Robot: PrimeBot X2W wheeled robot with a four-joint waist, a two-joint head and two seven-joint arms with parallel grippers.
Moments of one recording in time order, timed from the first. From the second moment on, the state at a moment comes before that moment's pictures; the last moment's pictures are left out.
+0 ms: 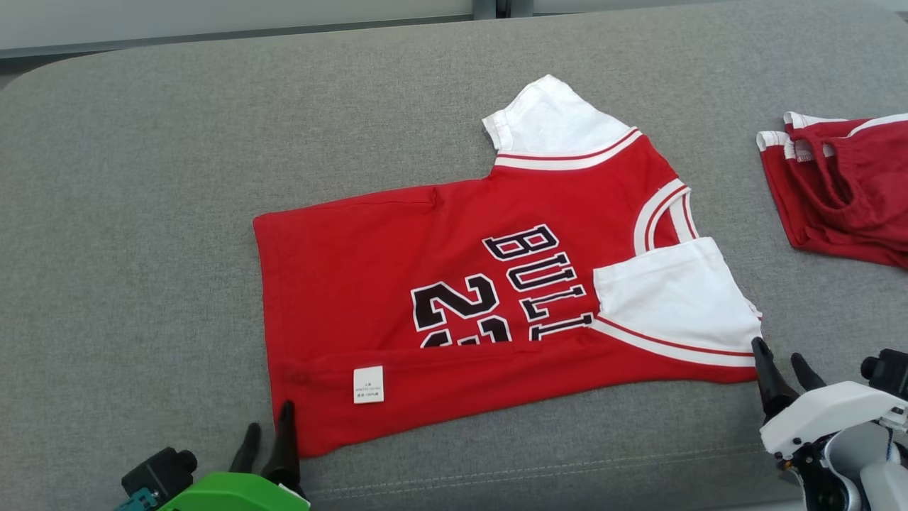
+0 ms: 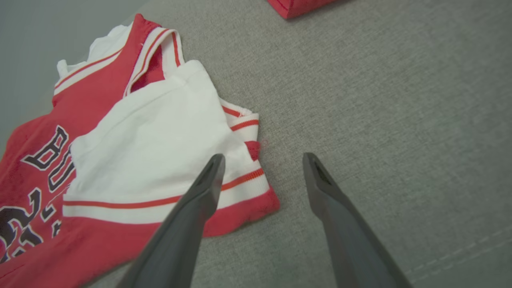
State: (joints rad) left arm -0.02 0.23 -0.41 0.32 -1.13 0.12 -0.22; right arm -0.10 -0.16 -0.12 0.37 0.62 0.13 0.07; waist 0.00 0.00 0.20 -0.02
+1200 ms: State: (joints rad) left arm -0.68 0.38 -0.51 0.72 -0.90 0.09 0.01; right arm -0.32 -0.28 0.05 0.12 0.61 0.13 0.13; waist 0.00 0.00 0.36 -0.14
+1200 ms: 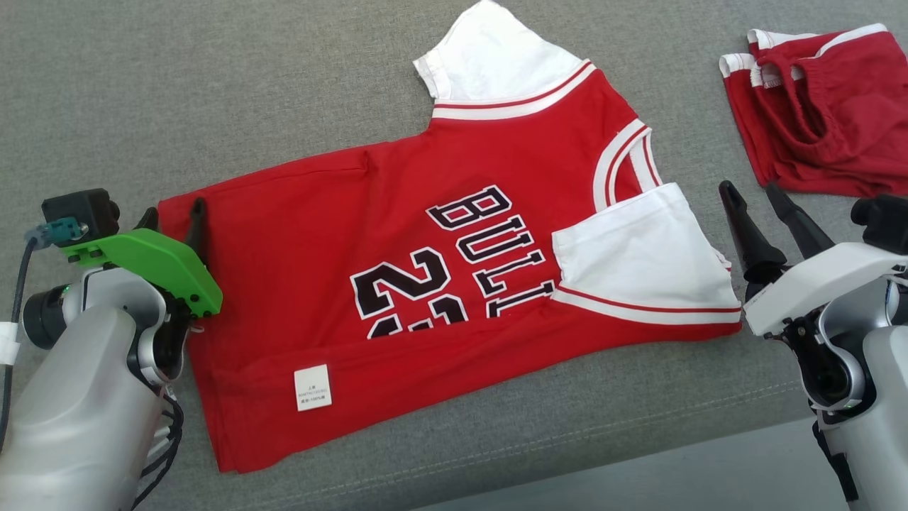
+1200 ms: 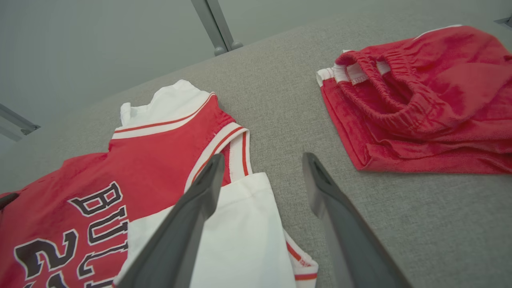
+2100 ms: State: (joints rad) left arm -0.79 0.22 -0.63 0.55 -0.80 0.04 -0.14; right arm -1.04 -0.34 0.20 0.57 0.39 0.13 0.38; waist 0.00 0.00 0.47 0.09
